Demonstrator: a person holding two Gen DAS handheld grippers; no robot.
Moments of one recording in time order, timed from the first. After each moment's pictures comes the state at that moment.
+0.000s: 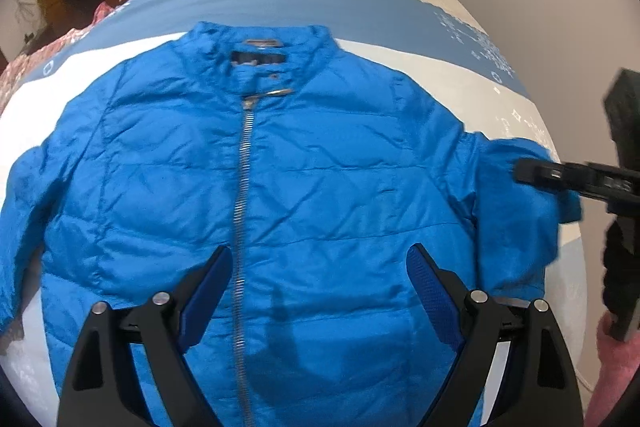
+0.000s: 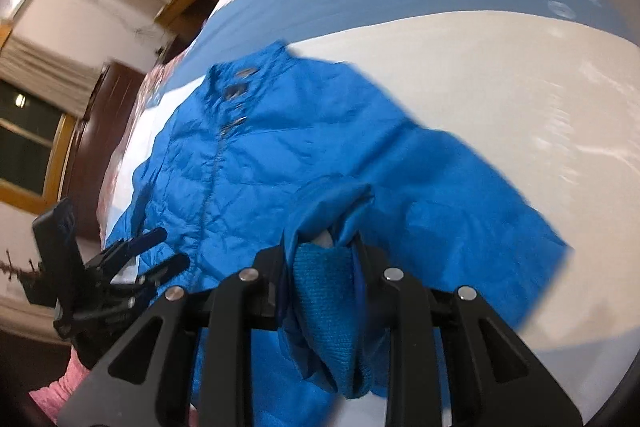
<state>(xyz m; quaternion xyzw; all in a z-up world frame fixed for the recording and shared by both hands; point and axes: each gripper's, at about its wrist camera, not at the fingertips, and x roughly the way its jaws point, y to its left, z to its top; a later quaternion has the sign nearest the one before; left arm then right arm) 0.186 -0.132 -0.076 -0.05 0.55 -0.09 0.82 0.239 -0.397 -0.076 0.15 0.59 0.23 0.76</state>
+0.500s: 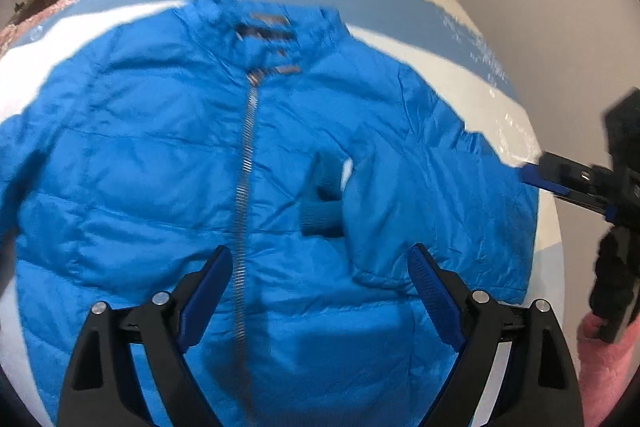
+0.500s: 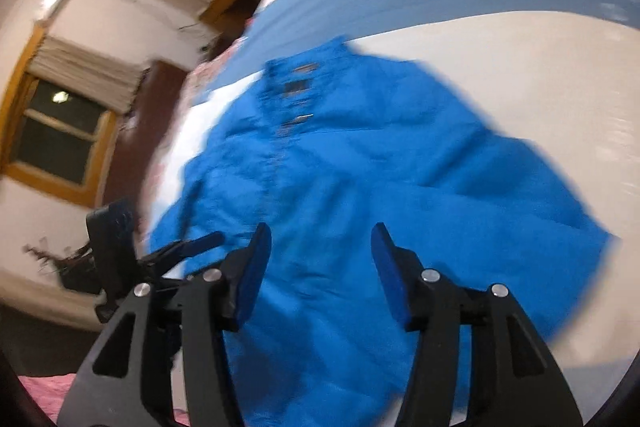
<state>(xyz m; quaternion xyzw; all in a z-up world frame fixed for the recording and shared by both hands) 0.195 -0.125 -0.106 -0.10 0.58 -0.13 0.80 0.225 -0.418 -0.060 0.20 0.58 0.25 0.75</state>
